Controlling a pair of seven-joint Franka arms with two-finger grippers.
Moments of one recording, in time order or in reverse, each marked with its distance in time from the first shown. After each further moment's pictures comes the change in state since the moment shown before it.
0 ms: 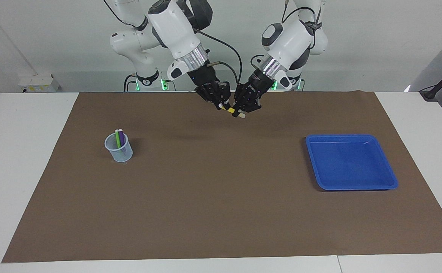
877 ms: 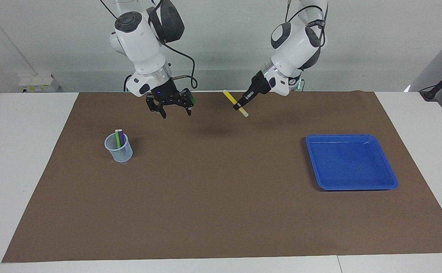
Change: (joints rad) left arm 0.114 -0.045 0.013 0.003 0.270 -0.562 1.082; right arm -0.223 -0.076 -0.008 -0.127 -0.280 -0.356 -0.673
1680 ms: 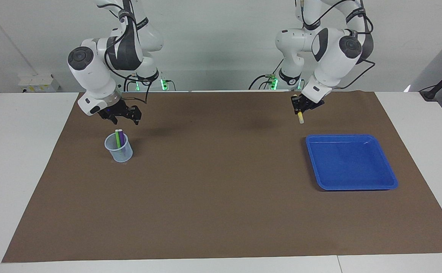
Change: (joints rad) left arm 0.357 0.027 0.010 -0.010 0.450 -0.174 0.743; right arm -0.304 -0.002 -0.004 -0.195 -0.069 0.011 -0.139
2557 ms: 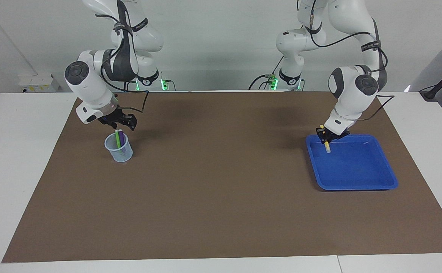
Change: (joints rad) left arm 0.130 0.313 0.000 0.023 0.131 0.414 0.074; right arm -0.051 0.040 0.005 -0.008 0.000 0.033 0.019
